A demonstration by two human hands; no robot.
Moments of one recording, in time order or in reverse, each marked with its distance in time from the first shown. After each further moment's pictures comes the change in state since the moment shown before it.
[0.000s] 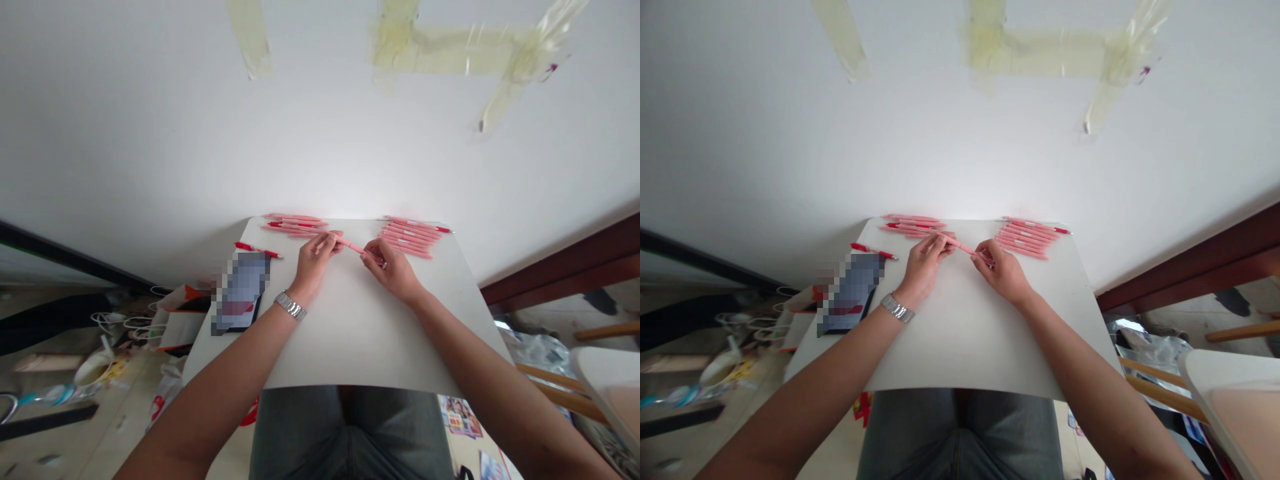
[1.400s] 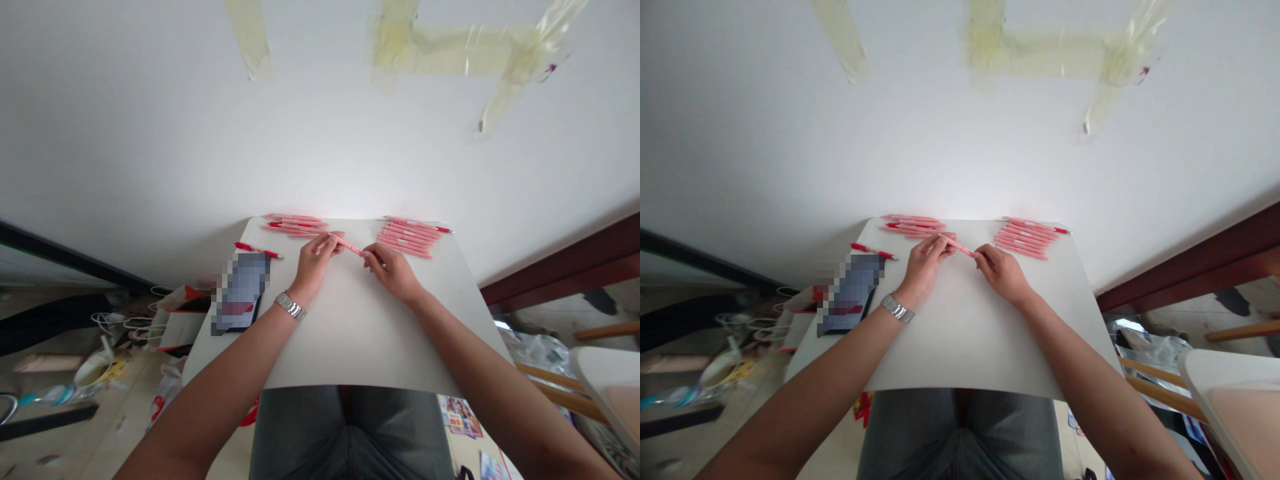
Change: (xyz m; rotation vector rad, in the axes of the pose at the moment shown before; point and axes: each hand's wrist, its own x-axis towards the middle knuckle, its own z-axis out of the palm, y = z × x) left_hand 0.001 -0.001 -0.001 -0.004 -0.023 0.006; right_hand 0.000 -0.002 -0.001 0.047 -0.065 0.009
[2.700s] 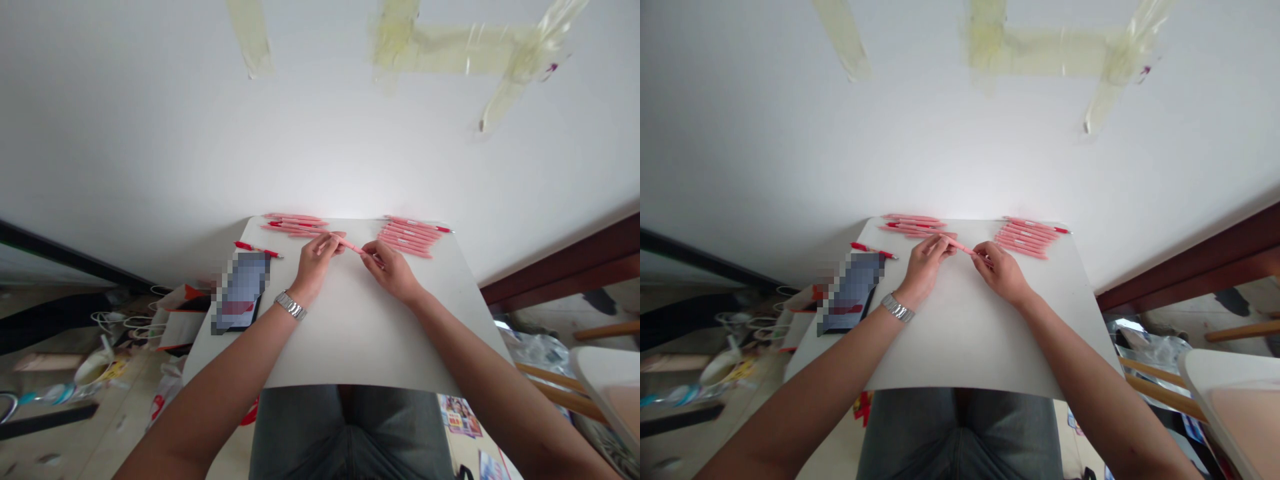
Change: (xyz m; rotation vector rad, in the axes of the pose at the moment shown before) left_hand -0.001 0.002 0.002 0.038 -0.015 0.004; right_hand 0.000 -0.003 0.001 -0.038 0.059 -0.096
